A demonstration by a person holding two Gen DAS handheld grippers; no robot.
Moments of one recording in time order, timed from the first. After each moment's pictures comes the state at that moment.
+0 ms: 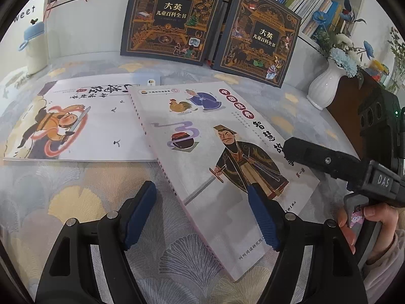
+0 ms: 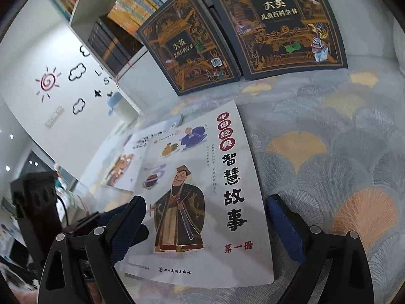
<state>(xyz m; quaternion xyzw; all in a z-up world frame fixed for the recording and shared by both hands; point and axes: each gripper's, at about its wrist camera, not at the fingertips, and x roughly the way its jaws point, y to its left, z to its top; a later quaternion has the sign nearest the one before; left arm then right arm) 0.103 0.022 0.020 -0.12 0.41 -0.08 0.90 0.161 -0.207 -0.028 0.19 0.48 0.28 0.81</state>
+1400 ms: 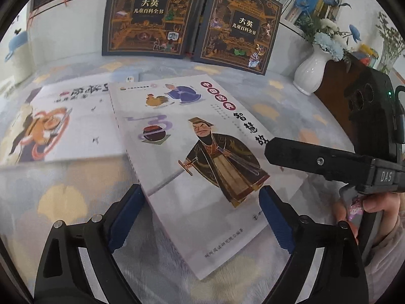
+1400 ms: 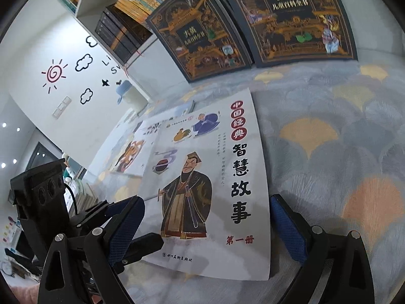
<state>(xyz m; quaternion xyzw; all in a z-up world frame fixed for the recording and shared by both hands) 0.097 0.007 0.022 -0.09 0.42 -0.12 0.89 0.152 -0.201 -0.024 0.19 0.51 0.31 0.78</state>
